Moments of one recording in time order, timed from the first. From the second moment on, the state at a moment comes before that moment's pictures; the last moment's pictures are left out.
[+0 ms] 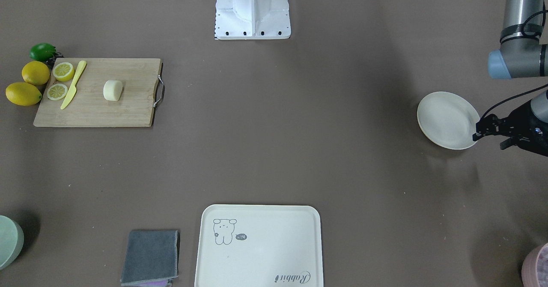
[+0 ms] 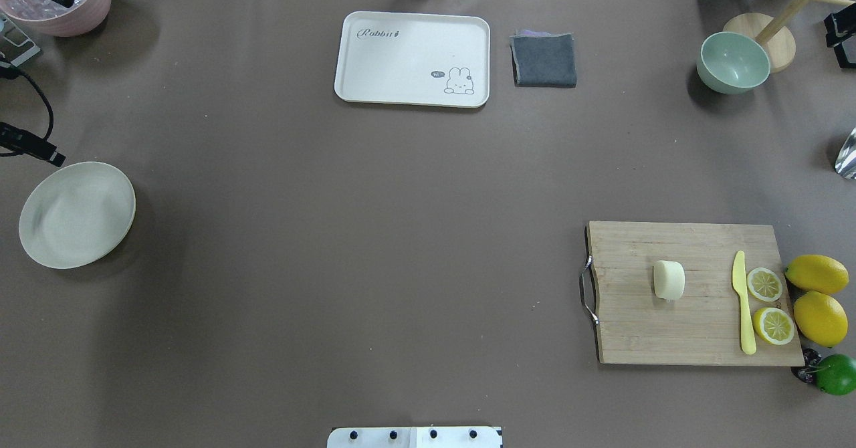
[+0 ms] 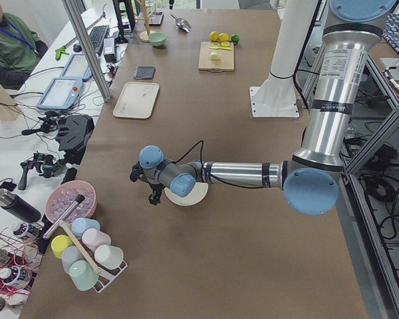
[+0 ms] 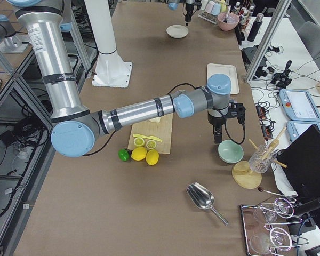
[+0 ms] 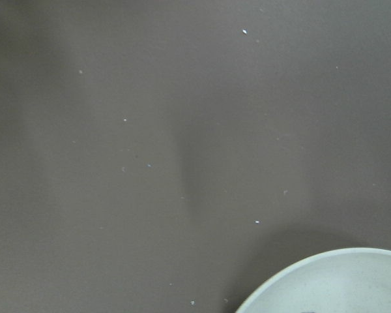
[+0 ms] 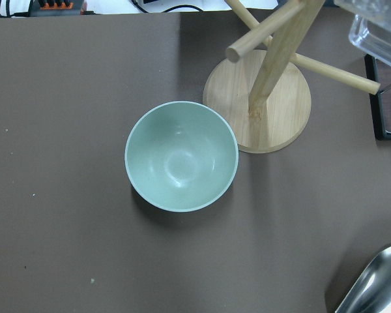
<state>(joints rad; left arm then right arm) -1.18 -1.73 -1.35 -2.12 -2.35 -0.28 1.42 -1.31 1.62 -1.46 2.26 0.42</state>
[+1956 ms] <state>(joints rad) -1.15 -1.70 -1.31 -2.18 -2.47 -0.14 1.42 -1.32 1.65 -1.46 2.22 0.42</state>
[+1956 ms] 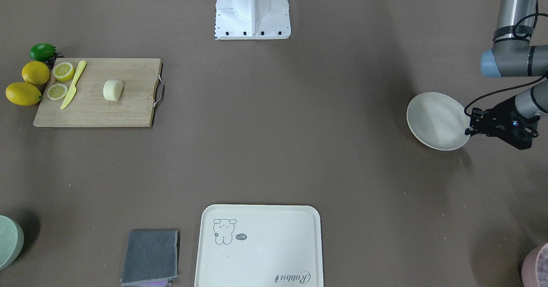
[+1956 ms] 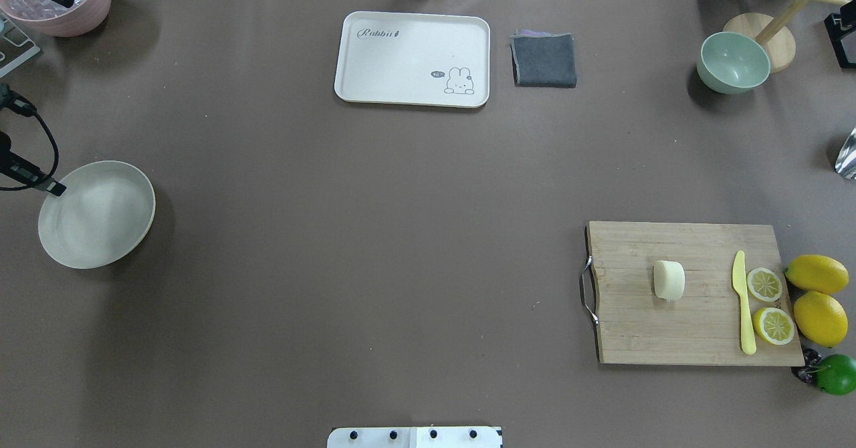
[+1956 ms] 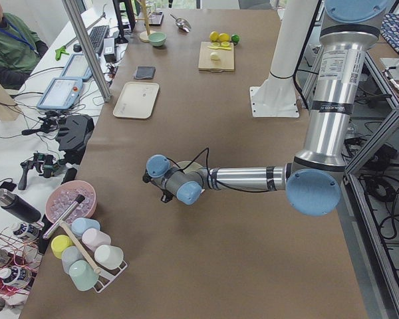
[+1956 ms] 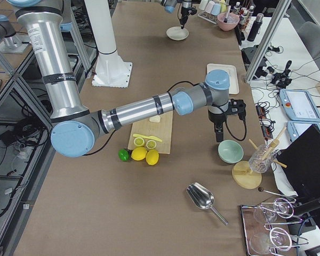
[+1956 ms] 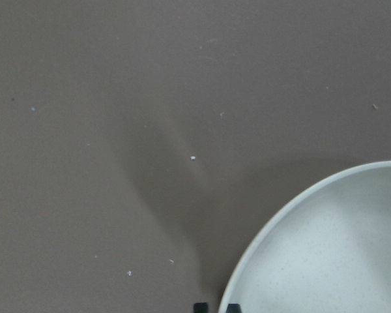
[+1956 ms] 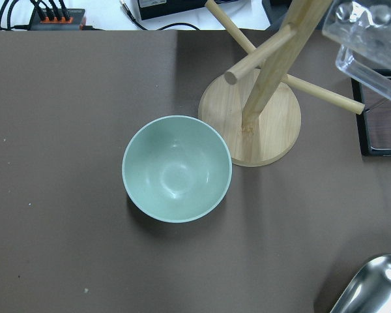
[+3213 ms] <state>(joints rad) -1.04 -2.05 -1.42 -2.20 -2.46 -0.68 1.41 -1.32 1.62 -1.47 2.23 0.42</state>
